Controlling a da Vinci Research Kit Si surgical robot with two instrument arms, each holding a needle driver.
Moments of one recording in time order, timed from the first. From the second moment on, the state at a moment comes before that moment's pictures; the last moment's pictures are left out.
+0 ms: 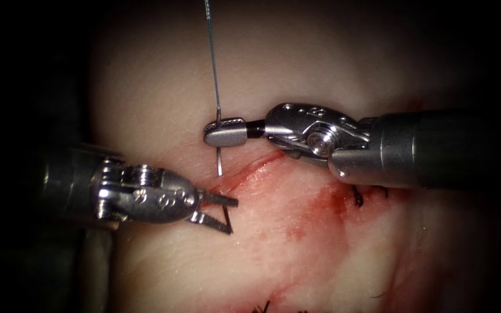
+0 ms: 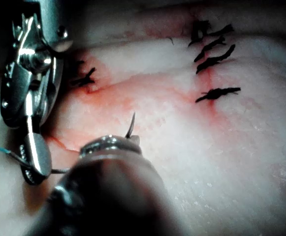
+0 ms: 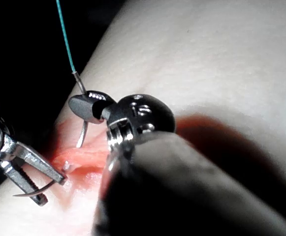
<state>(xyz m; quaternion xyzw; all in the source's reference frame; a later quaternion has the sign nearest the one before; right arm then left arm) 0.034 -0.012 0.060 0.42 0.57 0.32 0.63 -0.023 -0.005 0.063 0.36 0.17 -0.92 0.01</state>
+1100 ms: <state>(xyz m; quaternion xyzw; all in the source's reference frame) 0.034 -0.010 0.057 0.11 0.69 0.13 0.70 -0.022 -0.003 0.060 0.50 0.44 -0.59 -0.46</state>
